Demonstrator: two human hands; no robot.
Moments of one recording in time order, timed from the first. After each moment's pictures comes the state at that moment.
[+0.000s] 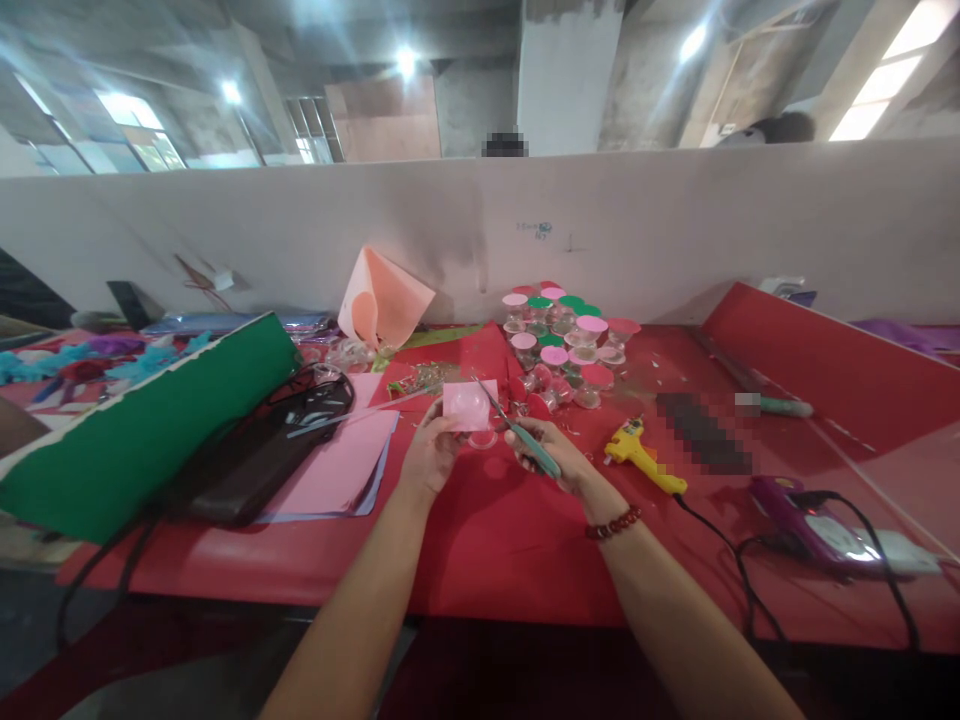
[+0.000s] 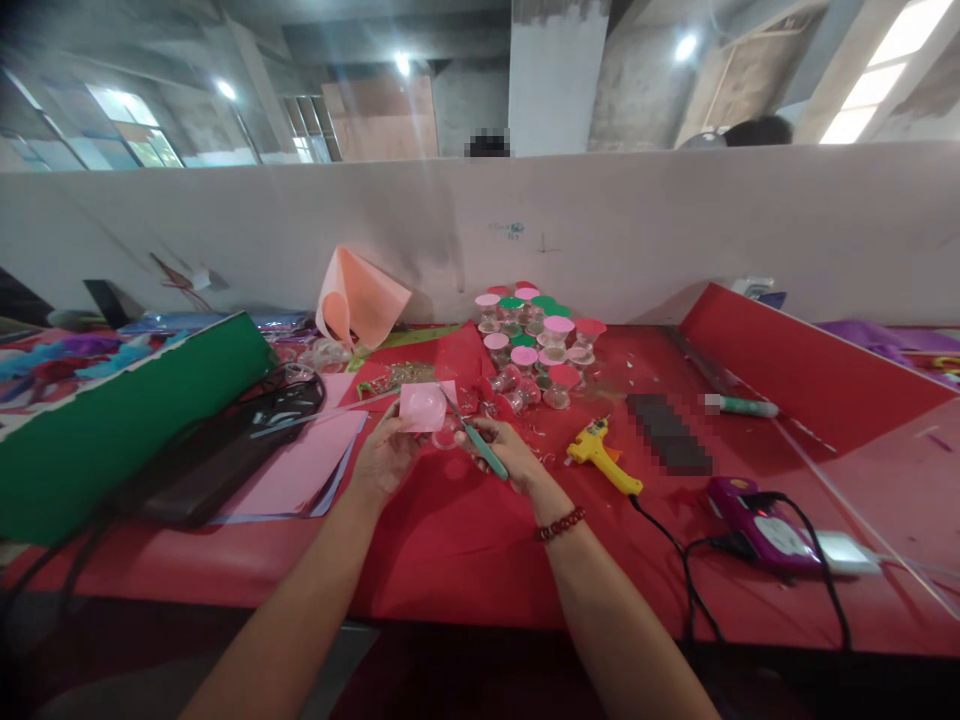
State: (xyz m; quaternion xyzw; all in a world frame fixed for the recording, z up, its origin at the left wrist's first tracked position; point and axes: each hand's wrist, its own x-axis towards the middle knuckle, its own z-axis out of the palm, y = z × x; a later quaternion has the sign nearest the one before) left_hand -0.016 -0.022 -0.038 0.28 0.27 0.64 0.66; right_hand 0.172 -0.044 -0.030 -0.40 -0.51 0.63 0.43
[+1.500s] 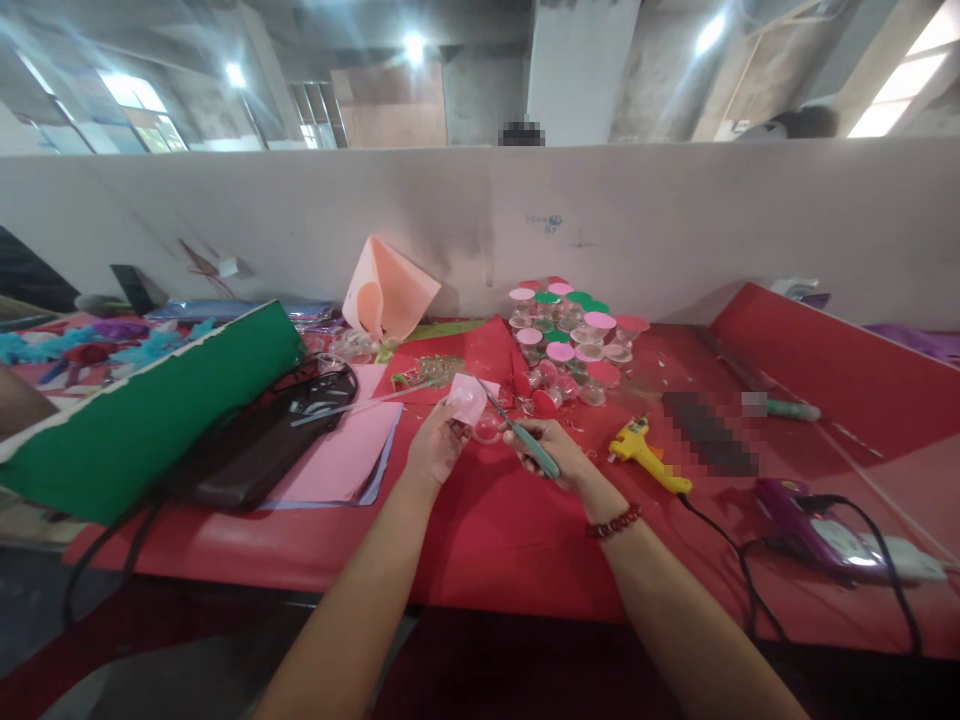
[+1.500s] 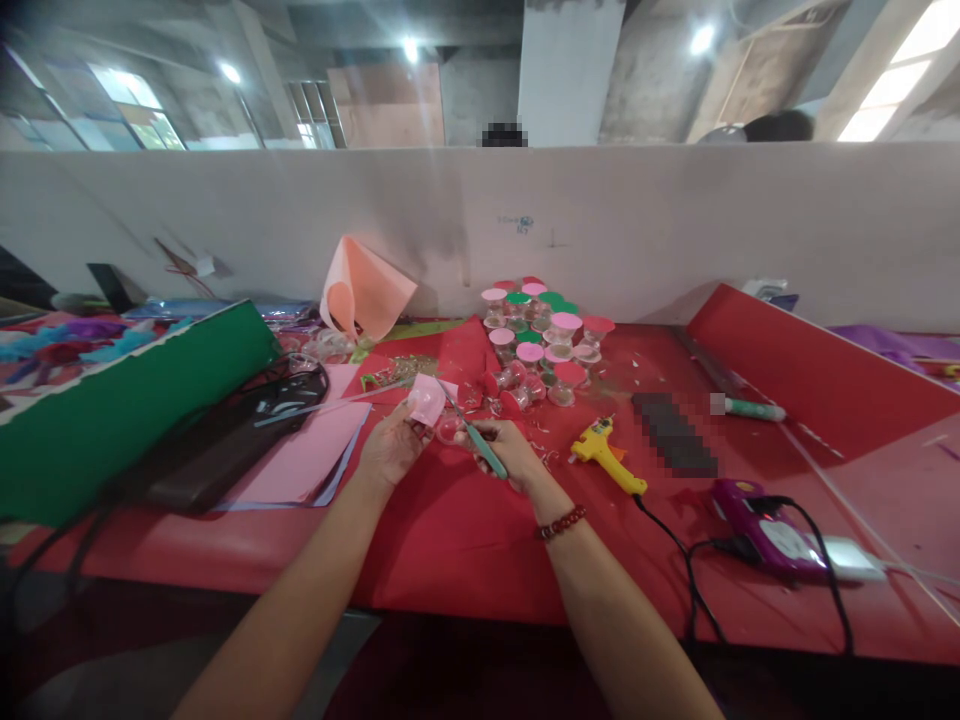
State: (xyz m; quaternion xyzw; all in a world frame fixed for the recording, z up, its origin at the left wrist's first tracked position) left_hand -0.017 -0.017 -0.036 0.18 0.34 0.61 0.69; right_hand 0.168 -0.045 -0.034 -0.45 -0.51 0.62 0.39
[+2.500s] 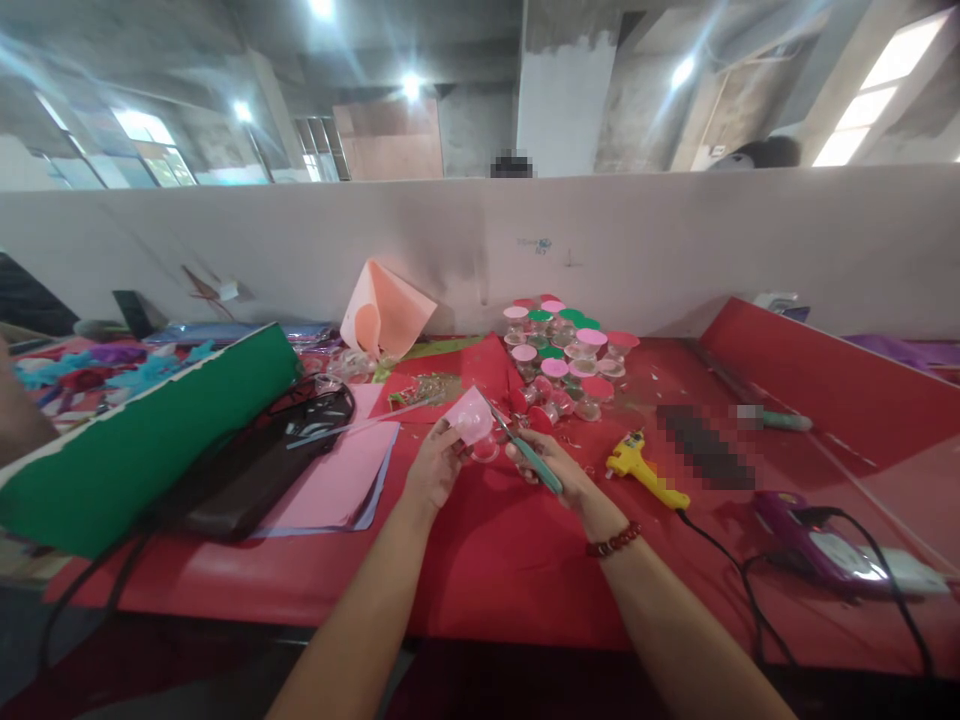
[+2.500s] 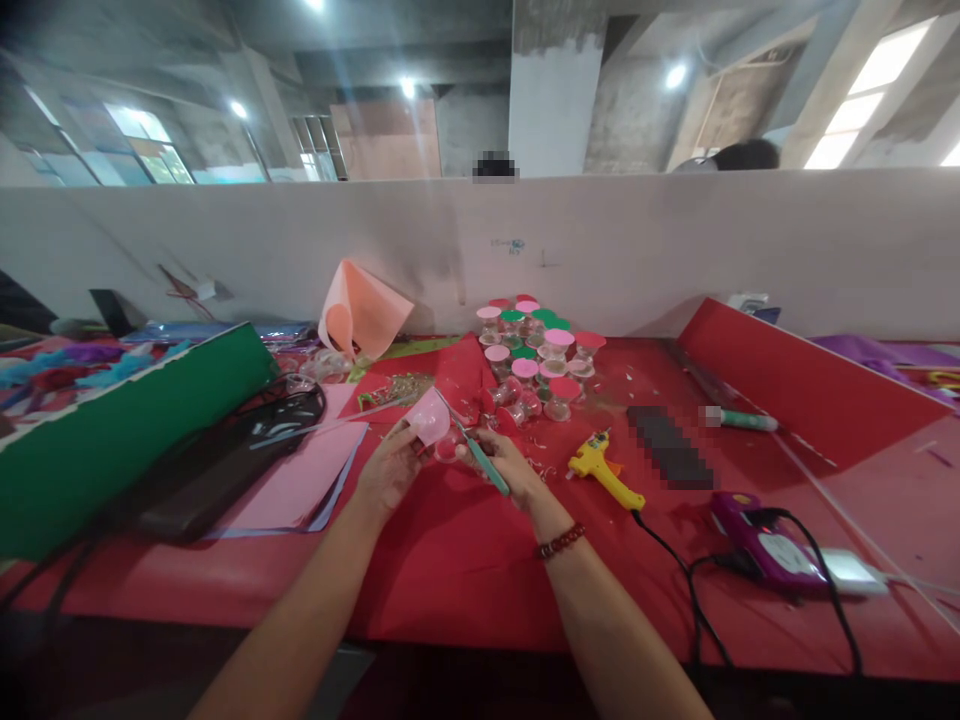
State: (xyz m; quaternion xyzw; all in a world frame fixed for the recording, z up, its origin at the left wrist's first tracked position) left_hand -0.015 -0.024 -0.037 0.28 0.32 0.60 0.68; right_hand 0.170 -0.042 -0.037 -0.42 -0.52 0.61 0.43
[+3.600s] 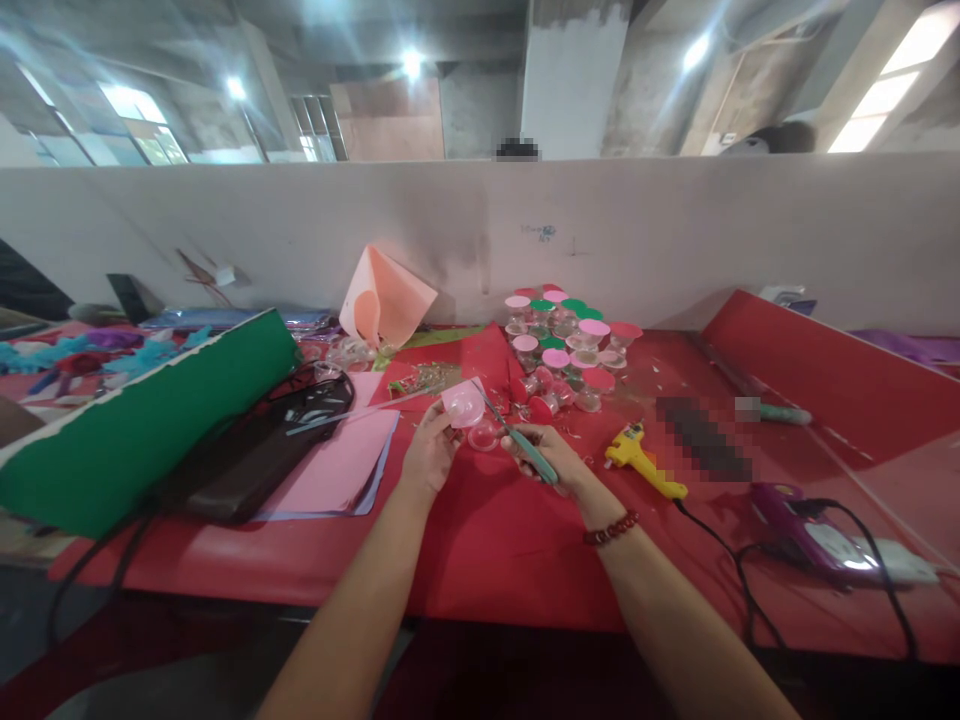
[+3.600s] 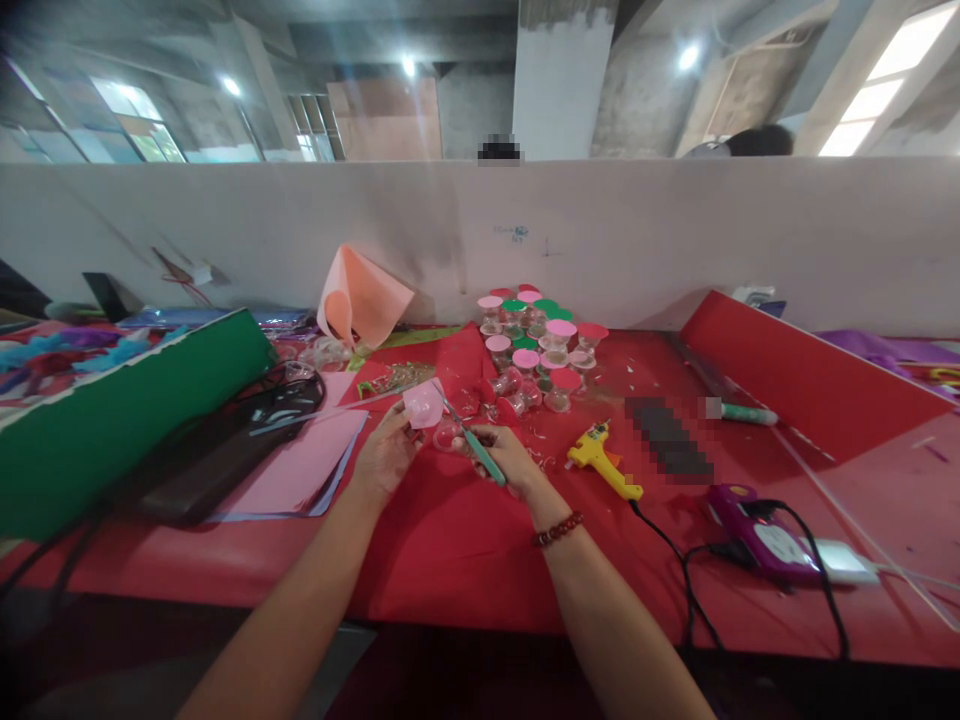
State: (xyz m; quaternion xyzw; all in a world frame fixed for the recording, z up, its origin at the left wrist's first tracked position) left_hand -0.018 -0.019 -0.038 0.24 0.33 0.63 0.66; right_hand 0.169 -0.045 -0.031 -0.42 -0.50 0.63 0.41
